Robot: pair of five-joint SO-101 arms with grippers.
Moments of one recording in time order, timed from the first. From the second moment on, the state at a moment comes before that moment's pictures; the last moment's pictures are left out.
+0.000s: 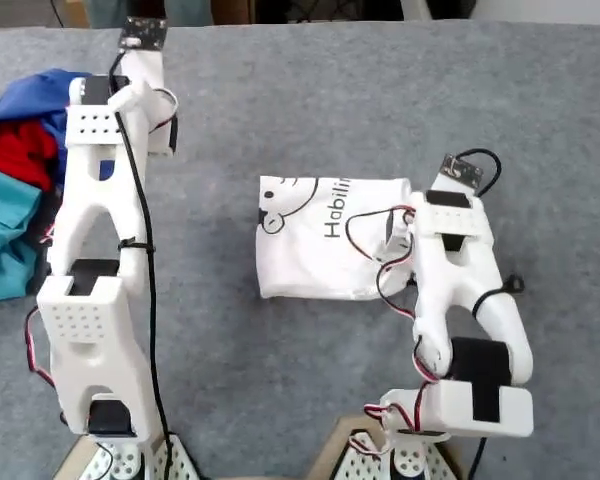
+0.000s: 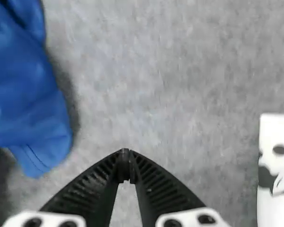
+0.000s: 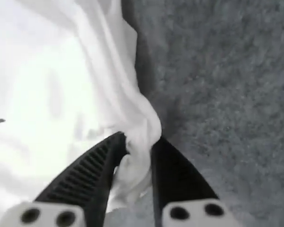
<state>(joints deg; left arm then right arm) -5.1 29.5 -34.5 83.8 -6.0 4.7 -2.9 34.7 66.3 -24.2</state>
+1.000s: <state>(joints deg) -4.6 26.2 1.8 59.0 -5.9 7.1 3.3 12.3 71.2 -12.4</state>
